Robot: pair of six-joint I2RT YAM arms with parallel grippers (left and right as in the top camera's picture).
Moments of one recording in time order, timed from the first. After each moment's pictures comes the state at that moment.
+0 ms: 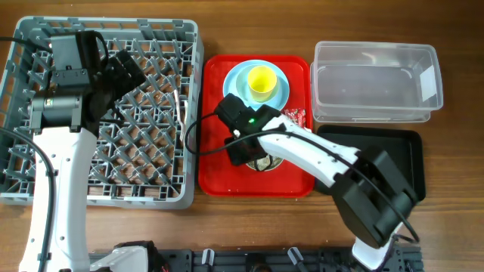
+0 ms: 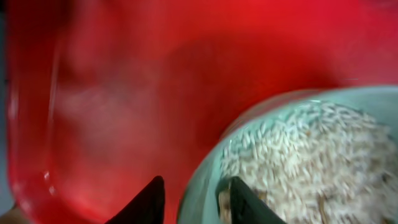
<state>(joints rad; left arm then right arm) 0.05 1.38 1.41 -0.91 -0.11 -0.49 0.79 1.93 1.31 -0.80 -0.07 0.45</state>
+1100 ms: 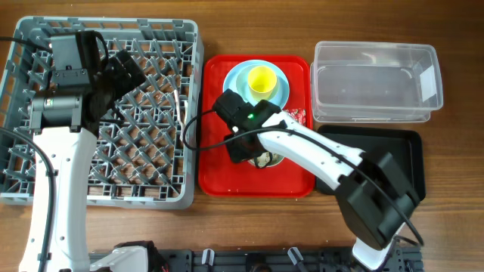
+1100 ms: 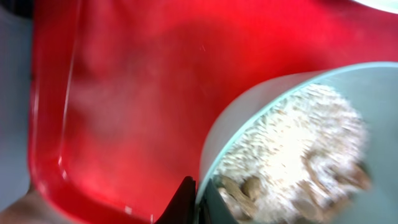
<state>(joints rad) 0.05 1.38 1.41 -0.91 -0.11 -0.49 0.79 1.90 1.38 -0.91 -0.05 0.45</state>
